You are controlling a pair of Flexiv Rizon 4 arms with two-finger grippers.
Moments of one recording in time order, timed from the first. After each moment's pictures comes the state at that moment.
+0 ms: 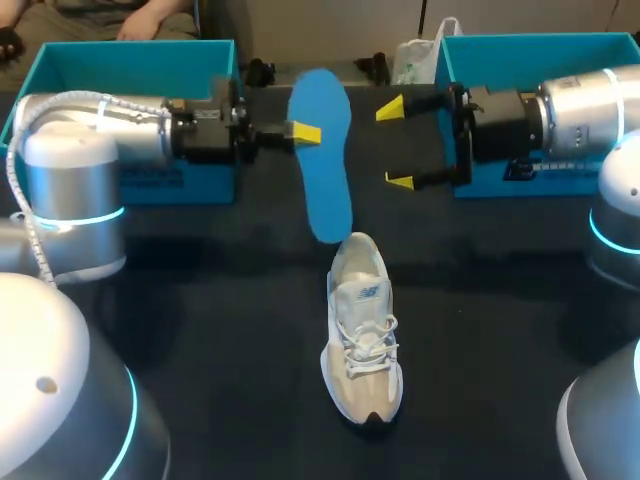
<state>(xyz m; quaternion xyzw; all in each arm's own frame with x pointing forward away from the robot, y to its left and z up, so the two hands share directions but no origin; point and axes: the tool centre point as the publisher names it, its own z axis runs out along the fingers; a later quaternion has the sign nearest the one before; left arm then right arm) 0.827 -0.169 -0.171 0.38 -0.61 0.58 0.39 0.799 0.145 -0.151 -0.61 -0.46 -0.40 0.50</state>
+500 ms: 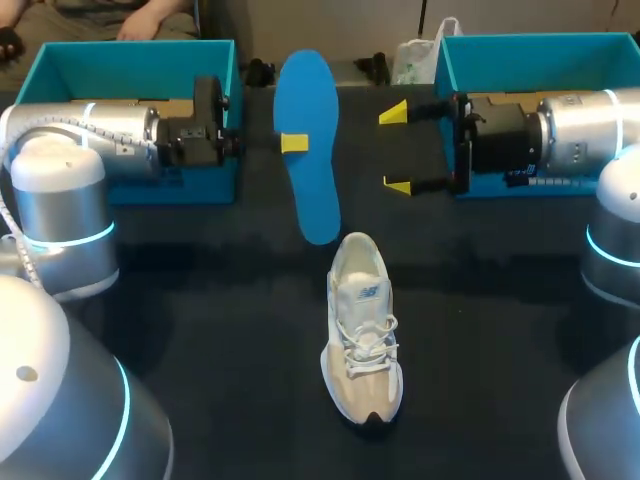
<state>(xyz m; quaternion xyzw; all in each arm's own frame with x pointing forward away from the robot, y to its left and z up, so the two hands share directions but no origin) 0.824 -0.158 -0.173 0.23 -0.67 0.67 0.22 0.796 0.145 -0.155 -0.60 -0.45 -0.42 0.51</state>
